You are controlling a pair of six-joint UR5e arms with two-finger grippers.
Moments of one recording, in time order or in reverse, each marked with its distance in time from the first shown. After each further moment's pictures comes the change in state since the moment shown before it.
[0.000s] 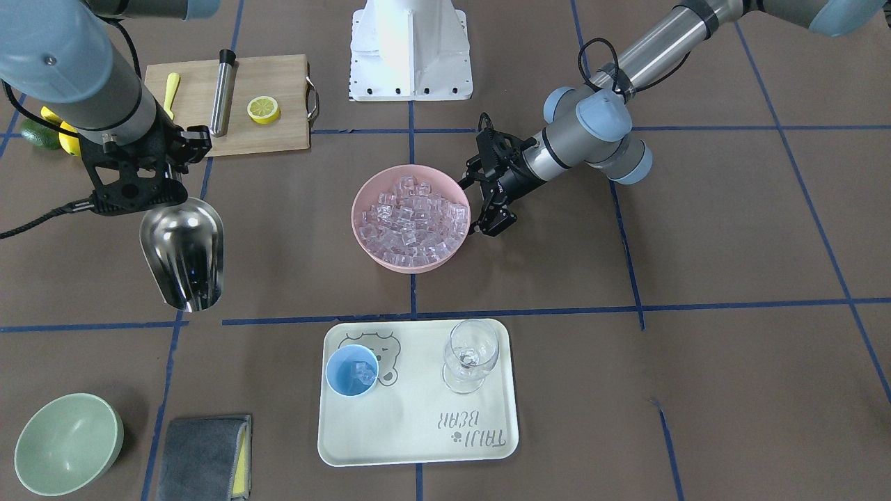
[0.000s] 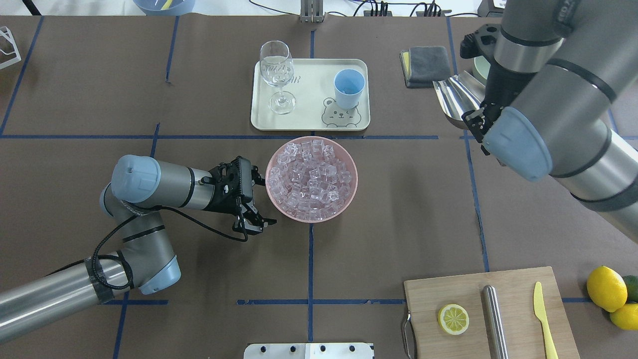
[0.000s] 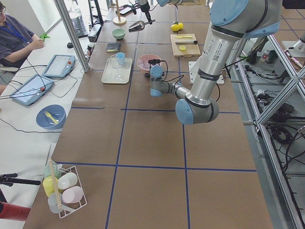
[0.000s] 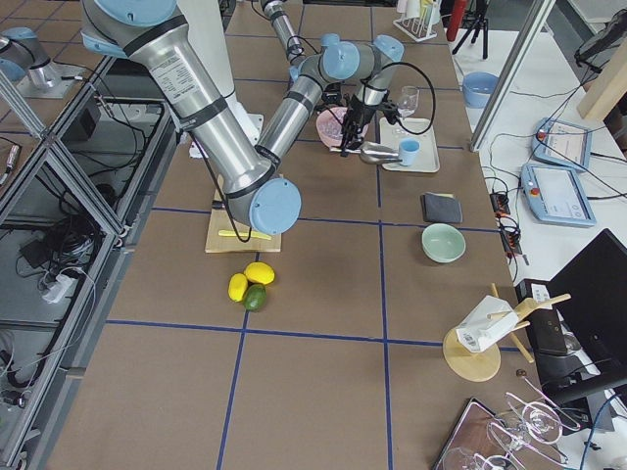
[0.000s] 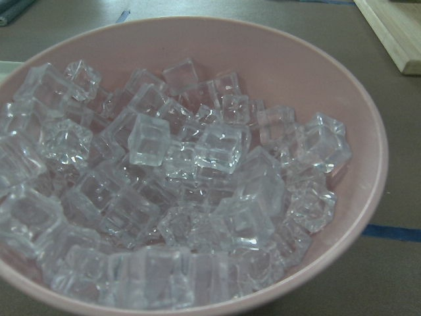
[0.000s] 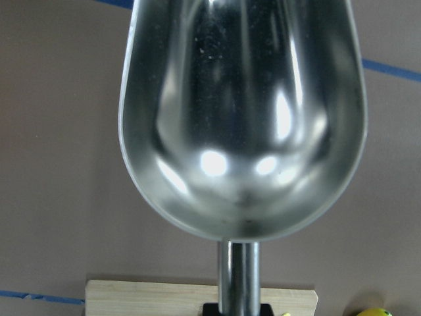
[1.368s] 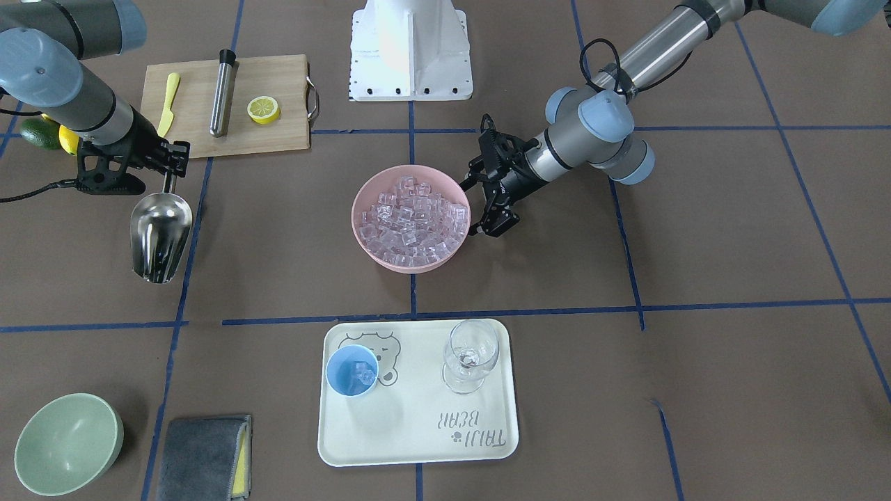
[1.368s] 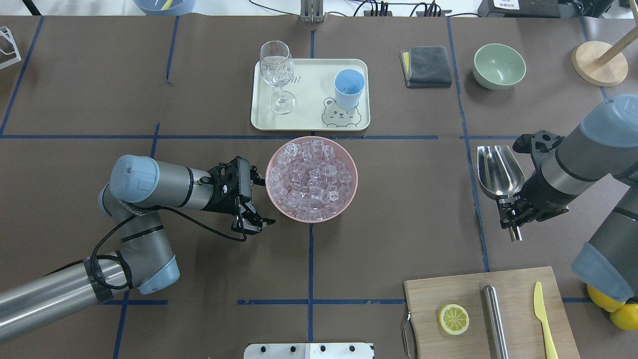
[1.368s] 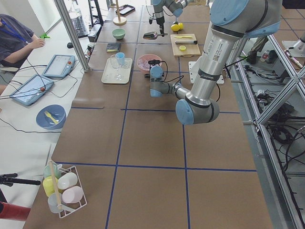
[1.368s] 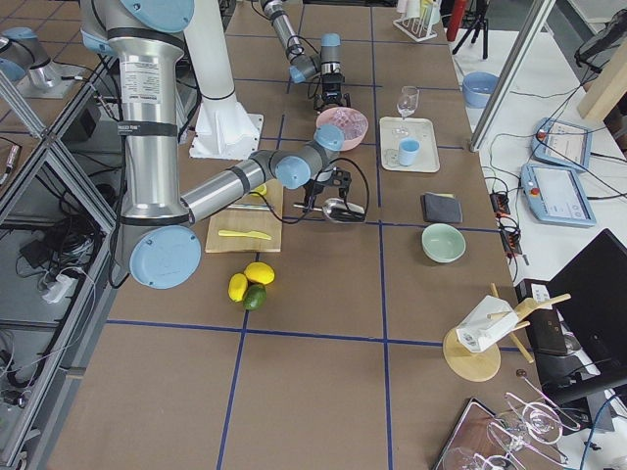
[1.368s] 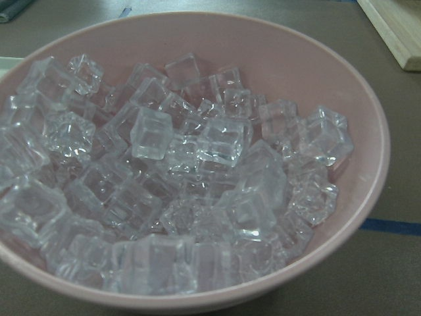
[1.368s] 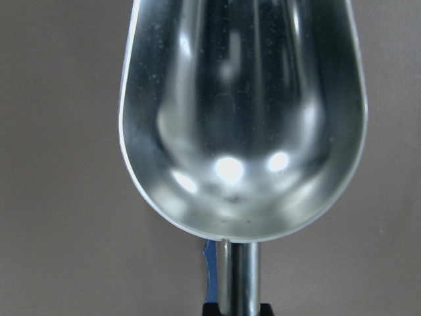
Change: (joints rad) left arm -0.001 0.006 0.000 0.000 0.000 0.001; right arm -0.187 -0.569 -0.009 0.961 0.010 0.592
